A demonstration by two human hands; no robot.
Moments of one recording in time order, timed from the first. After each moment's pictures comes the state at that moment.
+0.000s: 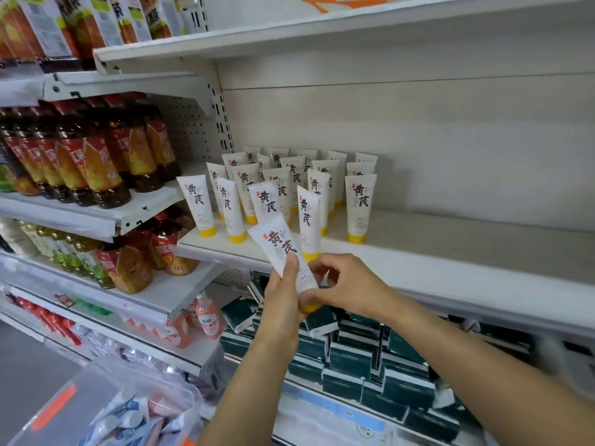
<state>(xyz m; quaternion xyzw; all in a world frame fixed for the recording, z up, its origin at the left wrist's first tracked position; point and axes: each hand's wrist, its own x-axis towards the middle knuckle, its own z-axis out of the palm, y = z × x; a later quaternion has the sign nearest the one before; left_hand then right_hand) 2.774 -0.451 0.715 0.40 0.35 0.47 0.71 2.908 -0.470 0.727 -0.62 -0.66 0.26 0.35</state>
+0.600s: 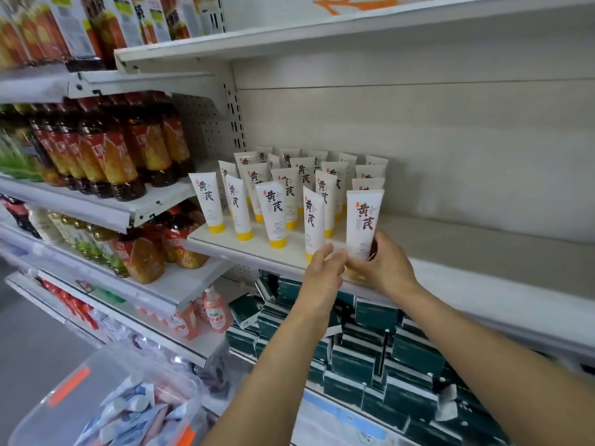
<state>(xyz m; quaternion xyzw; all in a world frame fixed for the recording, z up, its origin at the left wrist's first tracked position) 2.825 -0.454 0.727 0.51 0.40 0.39 0.65 2.962 -0.450 0.718 -0.74 -0.52 0.12 0.40</state>
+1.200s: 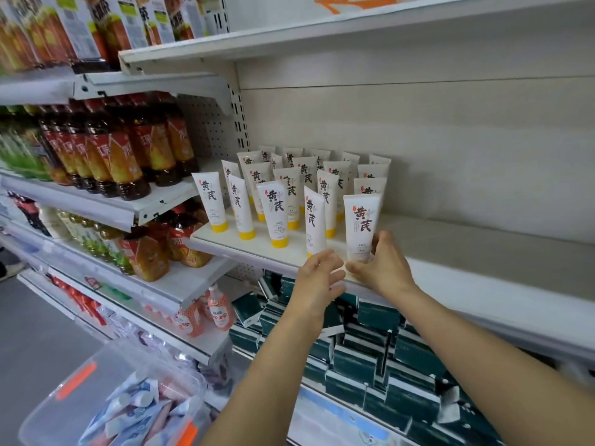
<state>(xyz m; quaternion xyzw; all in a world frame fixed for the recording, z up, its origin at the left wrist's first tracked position) 2.820 -0.451 0.726 0.43 0.42 0.41 0.69 2.964 -0.442 0.709 -0.77 -0.50 0.13 0.38</state>
